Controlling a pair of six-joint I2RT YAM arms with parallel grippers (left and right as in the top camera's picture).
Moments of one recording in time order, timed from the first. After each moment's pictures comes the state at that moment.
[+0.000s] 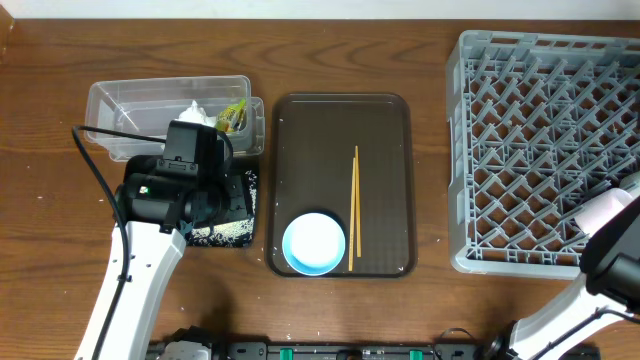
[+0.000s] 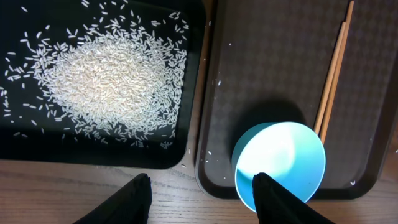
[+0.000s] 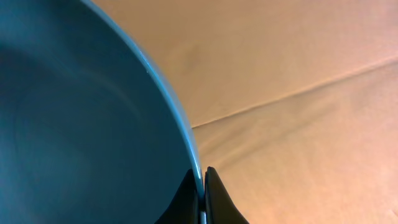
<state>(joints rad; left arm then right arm) -0.15 1.22 1.10 -1.11 0.12 -0.33 -0.49 2.00 1.66 0.00 0.98 -0.77</state>
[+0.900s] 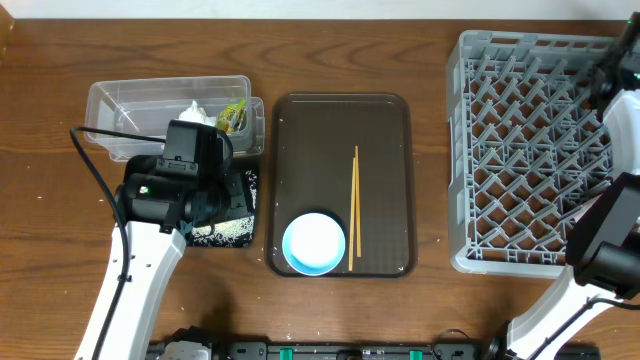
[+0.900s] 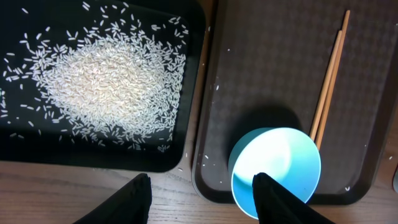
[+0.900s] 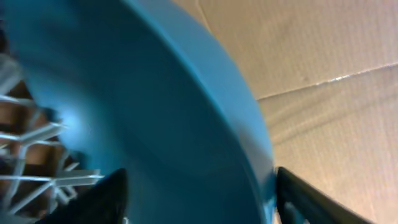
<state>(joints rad) -0.15 1.22 1.10 -1.10 0.12 -0.35 -0.34 2.03 1.67 -0.35 1.00 -0.39</state>
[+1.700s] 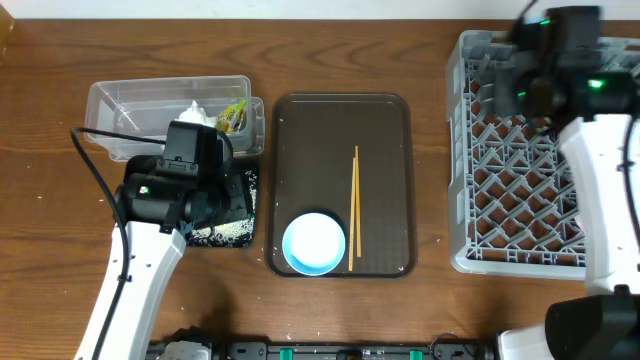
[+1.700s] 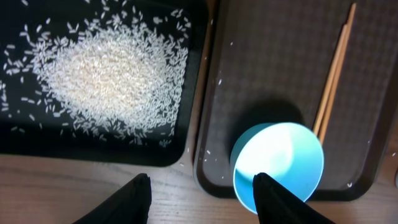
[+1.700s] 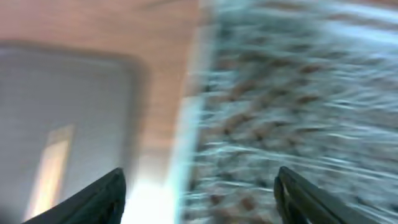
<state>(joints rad) -0.15 1.22 1.10 -1.13 0.12 -0.35 0.06 1.65 1.66 -1.00 -0.10 -0.05</state>
